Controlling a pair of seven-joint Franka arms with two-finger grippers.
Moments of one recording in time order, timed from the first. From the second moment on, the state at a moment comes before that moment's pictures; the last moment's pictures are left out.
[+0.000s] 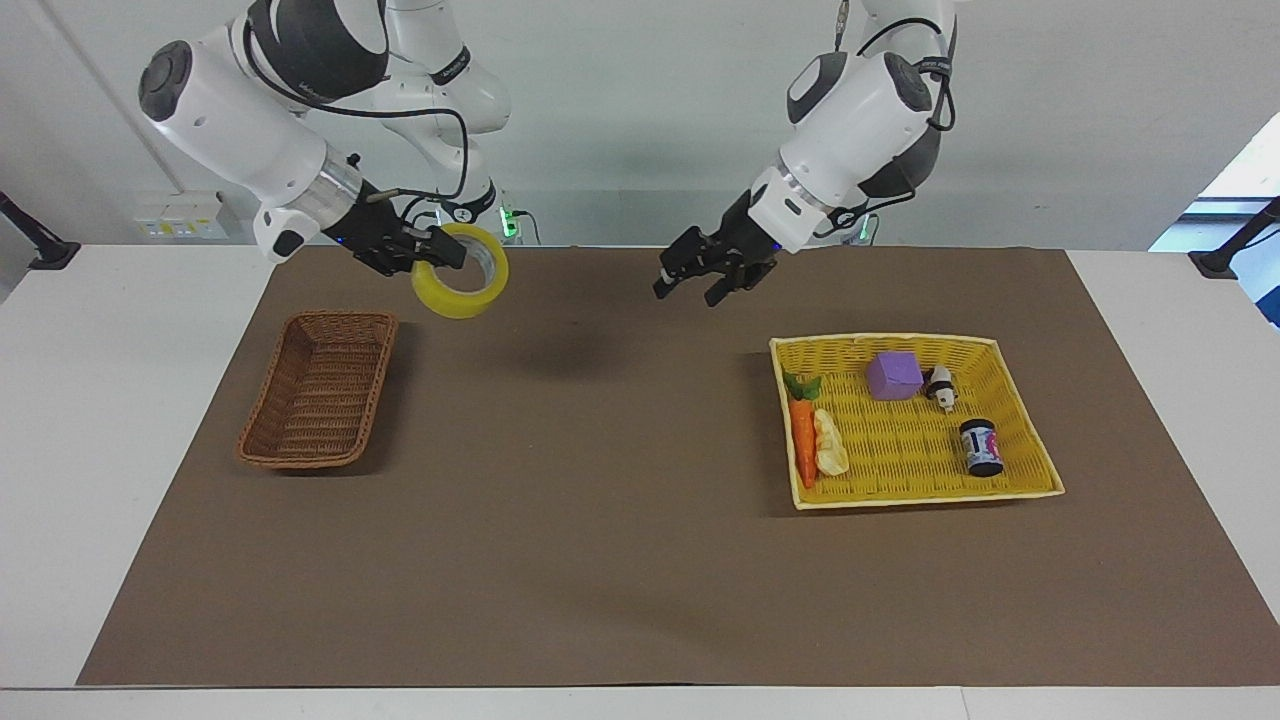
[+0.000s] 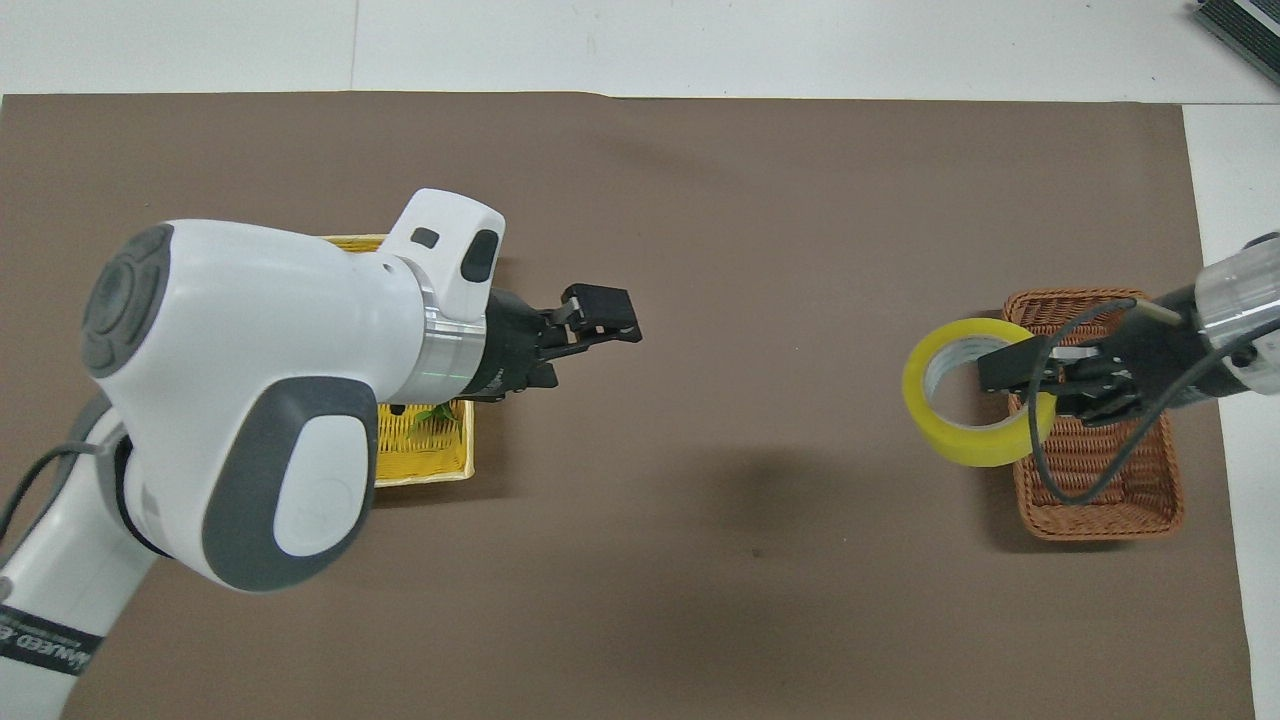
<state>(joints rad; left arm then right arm) -0.30 0.03 -0.18 -1.80 -0.52 2.07 -0.58 -0.07 -0.02 -0.02 -1.76 0.38 1.51 0.10</state>
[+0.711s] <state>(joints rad) 0.08 0.03 -0.17 -1.71 -0.14 1.77 0.00 -0.28 0.09 -0.02 -1.95 0.21 1.82 -0.26</state>
